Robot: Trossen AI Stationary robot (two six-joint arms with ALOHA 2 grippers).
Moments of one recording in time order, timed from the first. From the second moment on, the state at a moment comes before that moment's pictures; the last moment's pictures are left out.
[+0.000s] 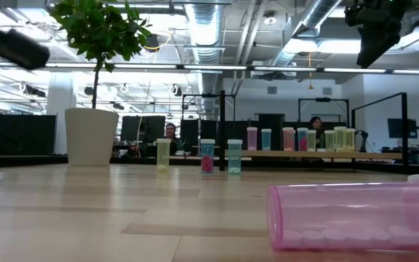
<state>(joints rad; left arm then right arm) -0.63 1.77 1.29 -1.20 0.28 -3.10 -0.87 0.92 1.21 -1.27 0.05 -0.14</state>
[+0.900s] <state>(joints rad) -0.64 1.75 0.94 -0.80 0.19 -2.98 -0.87 0.92 1.21 -1.27 0.05 -0.14</state>
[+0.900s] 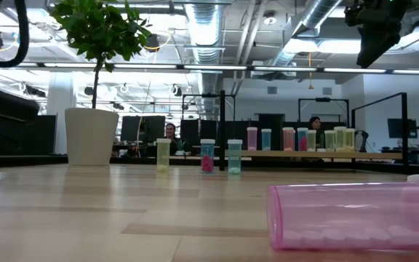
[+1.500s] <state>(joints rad) -0.67 1.75 0.97 -0.83 -0.14 -2.87 -0.87 0.92 1.21 -1.27 0.05 -0.14</state>
